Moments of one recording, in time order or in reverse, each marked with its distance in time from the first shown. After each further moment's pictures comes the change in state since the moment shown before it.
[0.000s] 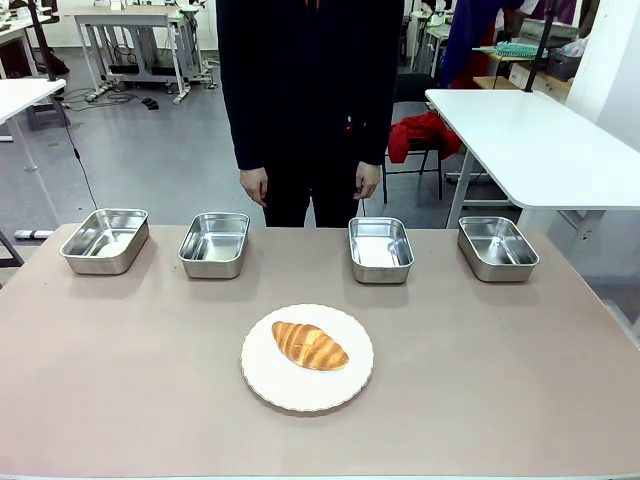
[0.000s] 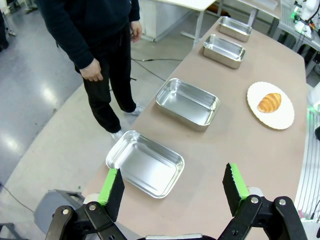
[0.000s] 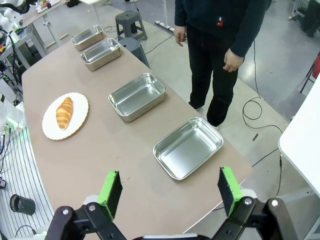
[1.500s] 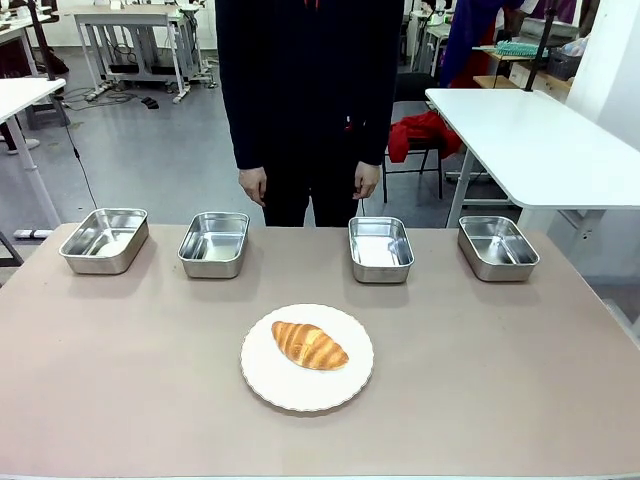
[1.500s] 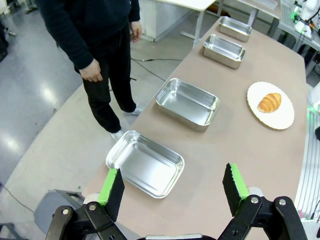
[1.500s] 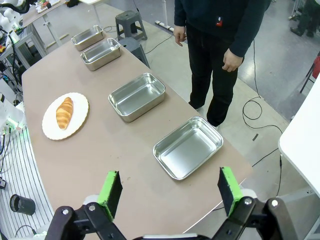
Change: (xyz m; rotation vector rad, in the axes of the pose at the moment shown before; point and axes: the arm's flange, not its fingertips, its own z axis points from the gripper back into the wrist) left arm 0.000 0.000 0.000 0.000 0.000 0.000; right arm 0.000 0.000 0.000 0.000 0.000 0.000
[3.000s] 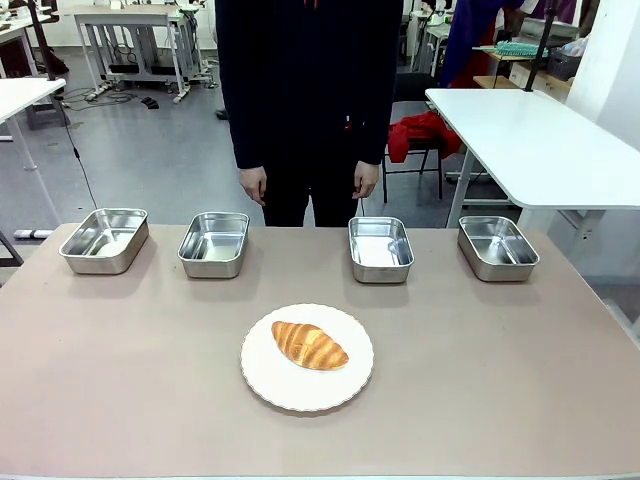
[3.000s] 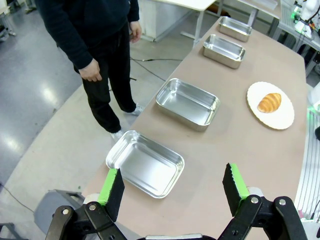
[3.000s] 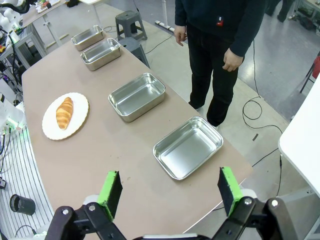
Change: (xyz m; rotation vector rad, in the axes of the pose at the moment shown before) left arm 0.000 0.000 0.000 0.000 0.000 0.000; right arm 0.000 0.000 0.000 0.000 0.000 0.000
